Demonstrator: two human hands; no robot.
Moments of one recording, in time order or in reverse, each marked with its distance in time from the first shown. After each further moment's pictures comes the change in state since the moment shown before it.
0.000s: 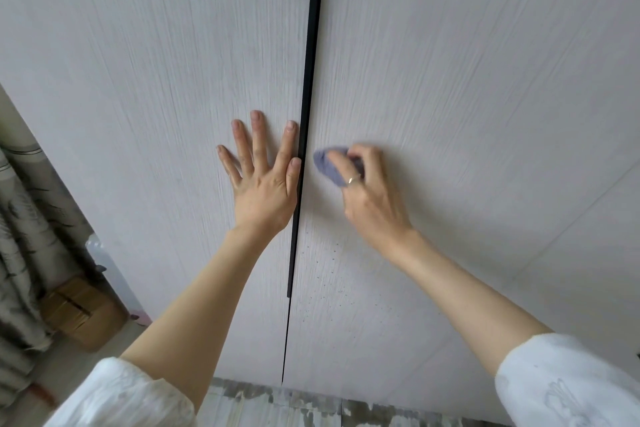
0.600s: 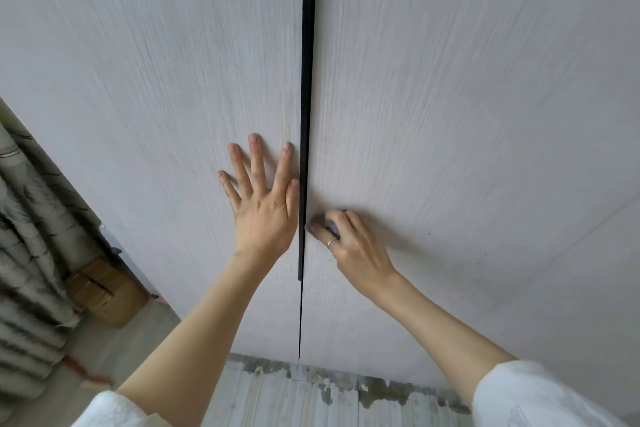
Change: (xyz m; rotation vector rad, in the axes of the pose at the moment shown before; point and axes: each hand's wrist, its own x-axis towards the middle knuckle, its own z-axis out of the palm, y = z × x) left_hand -0.053 -0.028 0.042 0.018 -0.053 -0.035; right_hand -0.106 -0.003 0.079 -0.066 -0.144 -0.098
